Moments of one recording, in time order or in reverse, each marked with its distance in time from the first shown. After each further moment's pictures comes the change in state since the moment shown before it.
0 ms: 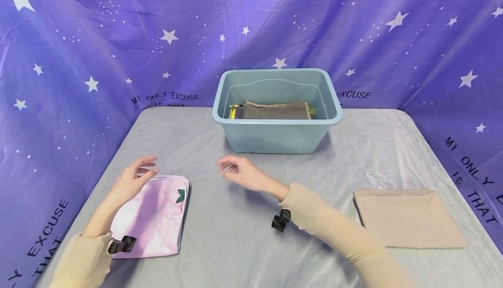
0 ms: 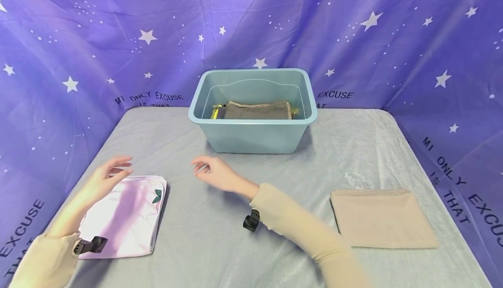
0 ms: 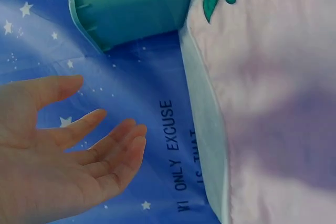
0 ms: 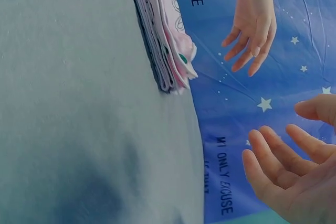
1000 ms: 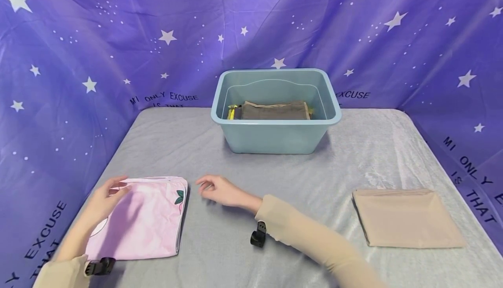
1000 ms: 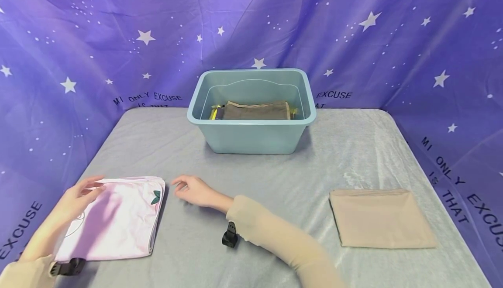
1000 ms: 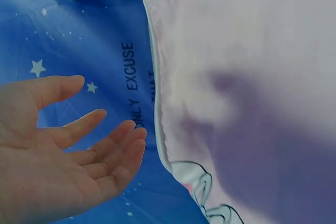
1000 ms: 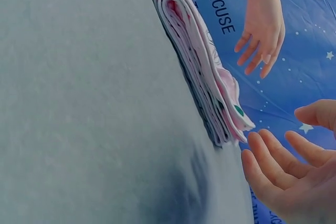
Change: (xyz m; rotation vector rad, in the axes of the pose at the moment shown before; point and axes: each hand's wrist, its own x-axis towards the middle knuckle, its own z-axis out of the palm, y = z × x) left_hand -0.036 -0.054 -0.015 0.091 0.119 -0.082; right_hand 0.015 0.006 0.065 0.149 -0.083 0.159
